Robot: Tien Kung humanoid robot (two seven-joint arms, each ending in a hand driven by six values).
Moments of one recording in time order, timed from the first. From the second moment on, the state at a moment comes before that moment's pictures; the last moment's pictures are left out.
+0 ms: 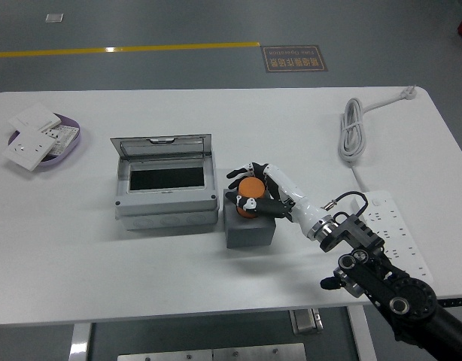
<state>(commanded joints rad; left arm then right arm) 0.04 0.12 -0.88 -0.18 0.84 -0.01 0.11 0.29 -0.15 0.90 1.17 -1.29 -0.01 0.32</state>
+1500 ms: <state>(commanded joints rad) 0.04 0.12 -0.89 -0.18 0.84 -0.01 0.11 0.29 -0.16 0.89 1.21 -1.30 -0.07 0.31</state>
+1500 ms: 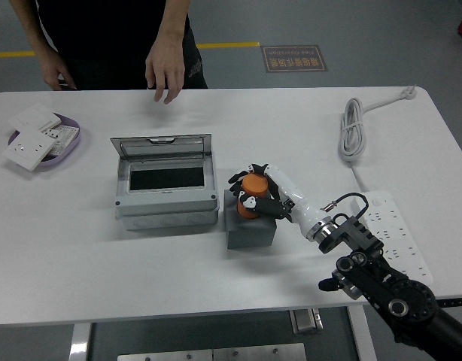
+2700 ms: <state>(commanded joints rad) 0.04 0.14 -1.02 -0.18 0.97 -0.01 0.17 0.68 -0.06 0.57 1.15 -1.67 -0.12 0.08</state>
